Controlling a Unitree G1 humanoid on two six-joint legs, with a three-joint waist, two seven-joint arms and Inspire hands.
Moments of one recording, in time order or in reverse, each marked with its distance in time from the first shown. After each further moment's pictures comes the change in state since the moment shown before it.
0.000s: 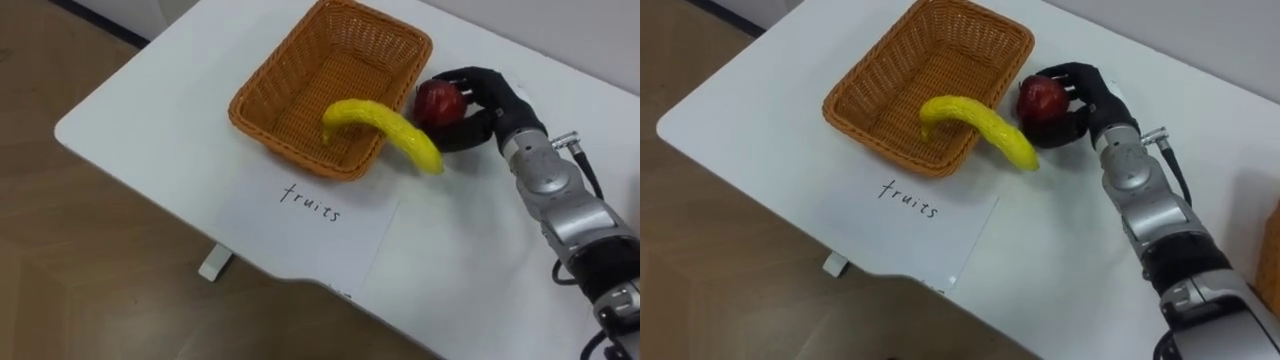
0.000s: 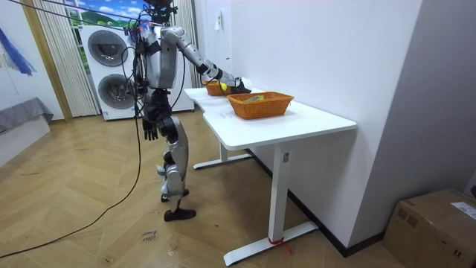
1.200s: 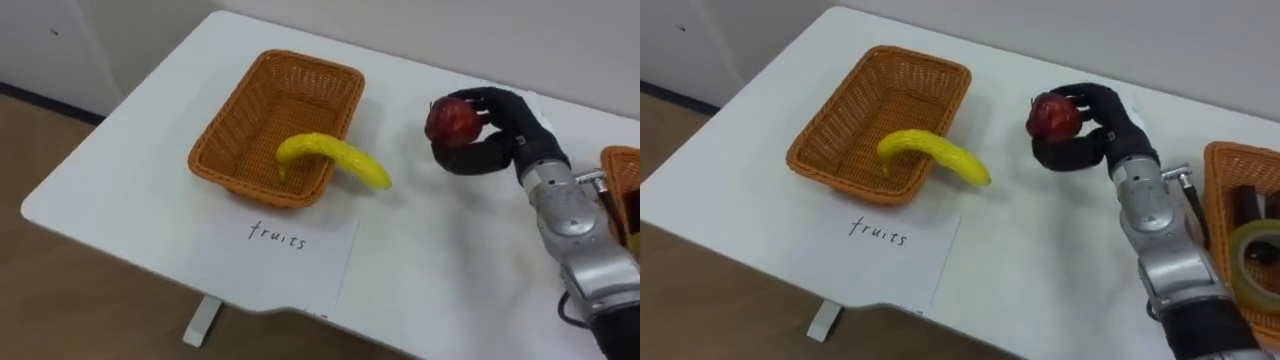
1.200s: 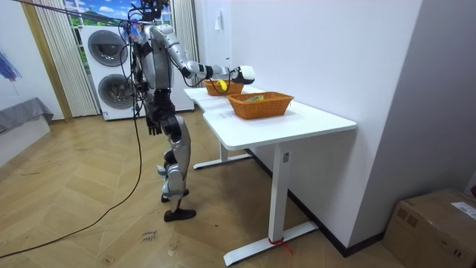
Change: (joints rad) left arm 0.187 -0.067 0.150 -0.072 -0.001 0.008 0.070; right arm 0.309 0.006 -0.222 -0.469 -0.086 0.084 -0.001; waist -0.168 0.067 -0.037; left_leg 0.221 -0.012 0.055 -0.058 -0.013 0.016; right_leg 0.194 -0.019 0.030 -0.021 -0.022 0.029
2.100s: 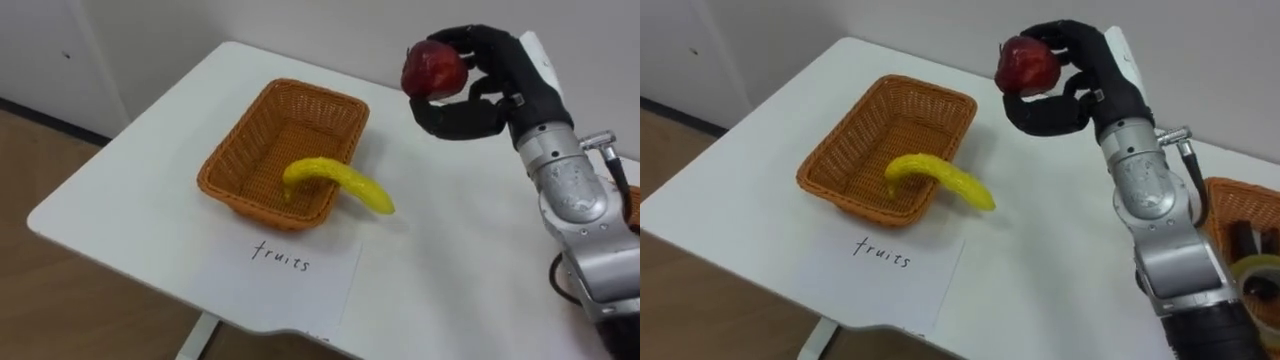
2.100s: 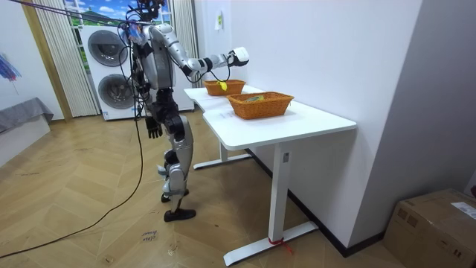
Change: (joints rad) left arm 0.061 -0.005 0.056 -0.011 -0.020 0.014 -0.079; right arm 0.007 0.000 0.013 -0.258 -0.064 0.046 0.037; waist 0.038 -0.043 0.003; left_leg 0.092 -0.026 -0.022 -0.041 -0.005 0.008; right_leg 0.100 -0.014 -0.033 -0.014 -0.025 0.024
